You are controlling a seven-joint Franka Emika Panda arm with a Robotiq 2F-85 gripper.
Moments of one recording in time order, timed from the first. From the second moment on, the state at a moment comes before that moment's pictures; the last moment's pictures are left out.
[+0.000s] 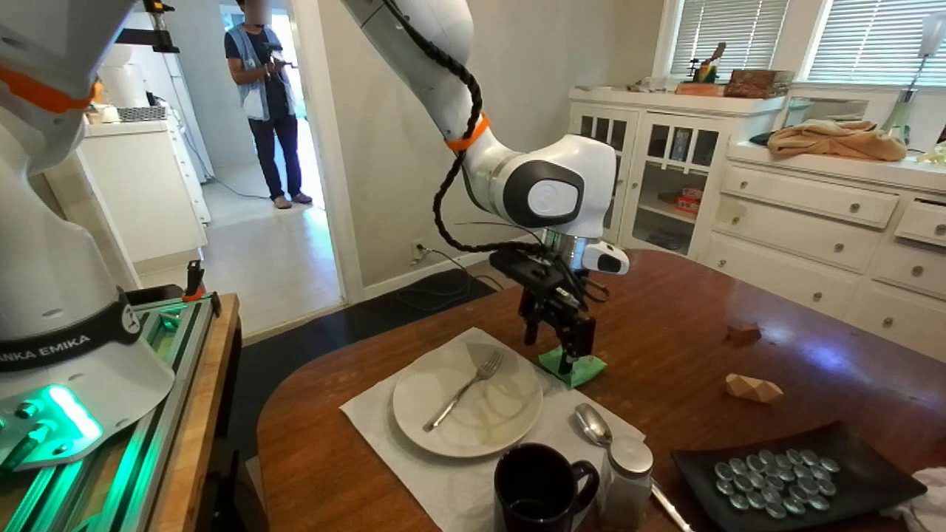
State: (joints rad) arm -0.09 0.74 -0.07 -1.80 -0.14 2.38 -0.16
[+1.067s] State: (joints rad) arm -0.07 0.82 -0.06 -1.67 -0.14 2.38 -0.16
